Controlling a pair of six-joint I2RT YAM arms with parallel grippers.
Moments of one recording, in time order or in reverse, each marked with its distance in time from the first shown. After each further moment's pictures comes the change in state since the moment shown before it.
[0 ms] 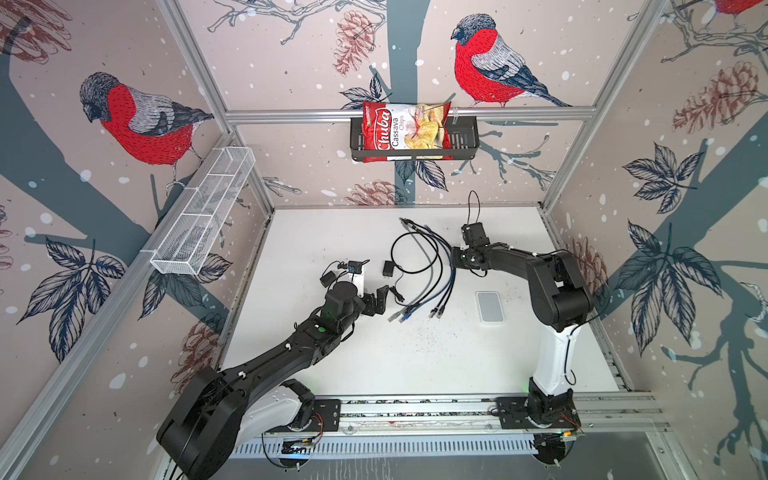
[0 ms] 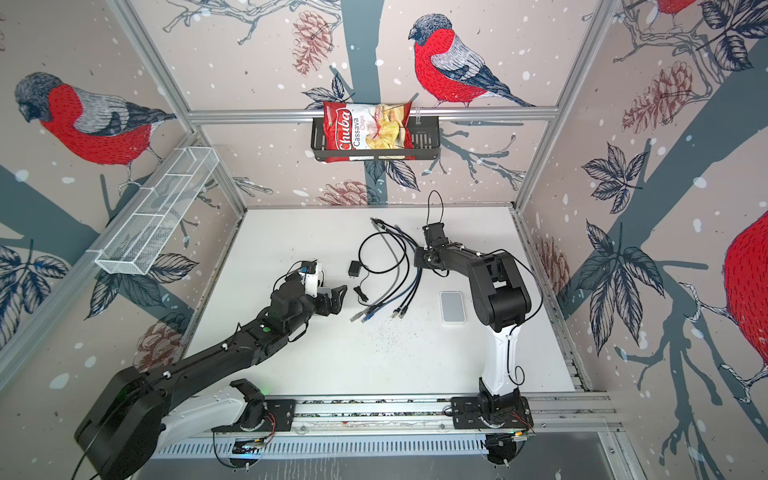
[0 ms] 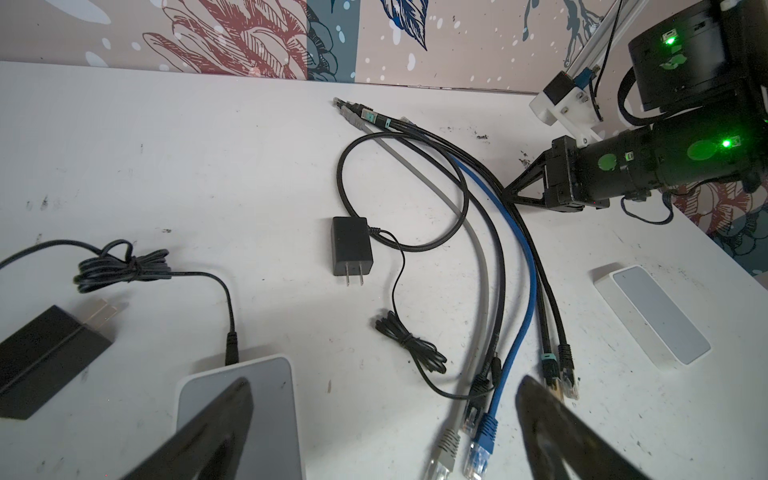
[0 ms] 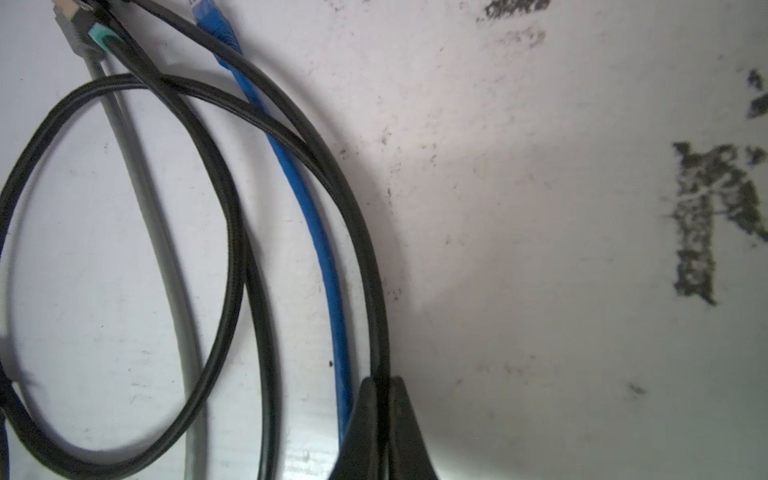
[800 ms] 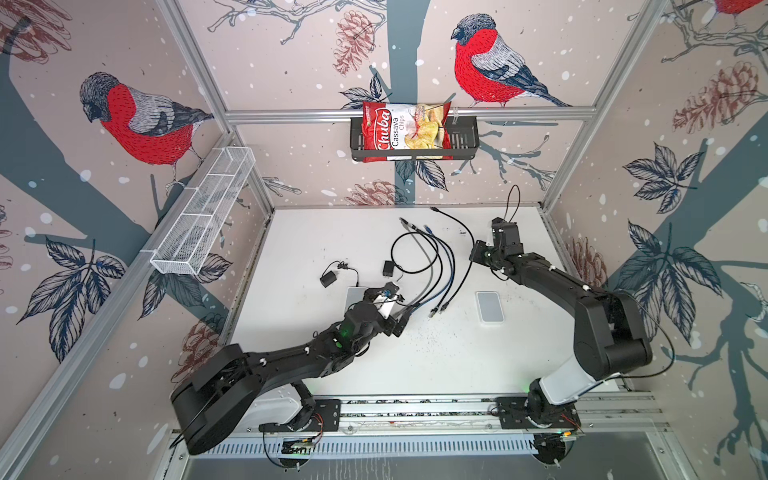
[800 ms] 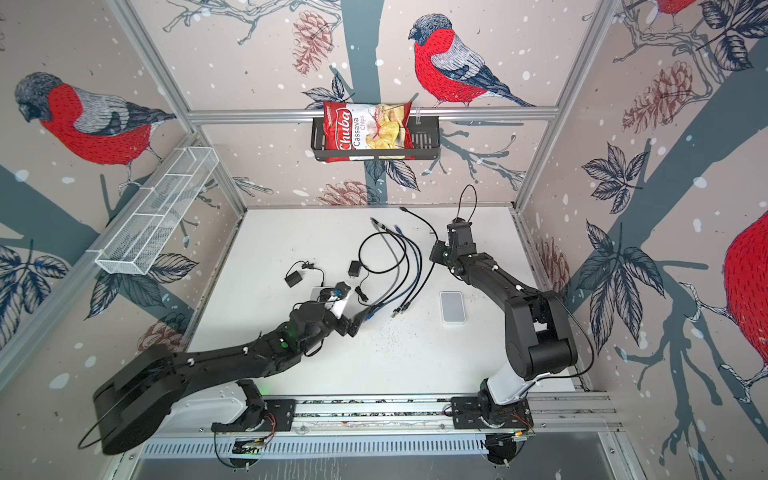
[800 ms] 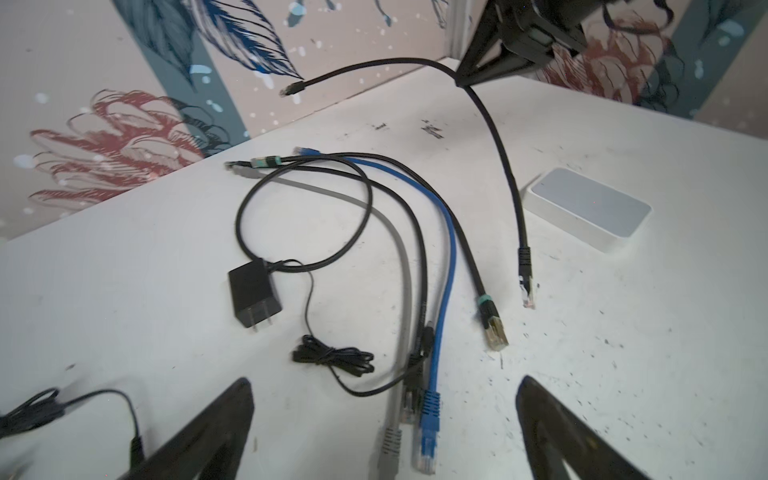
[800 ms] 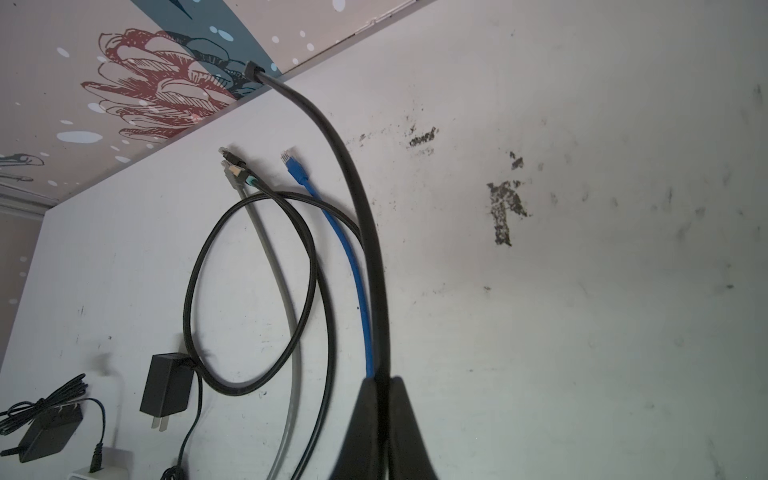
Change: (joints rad) left arm -0.298 0.172 -0.049 0.297 -0.072 0.373; right arm -0.074 -0.423 -0.269 0.063 -0.026 0.137
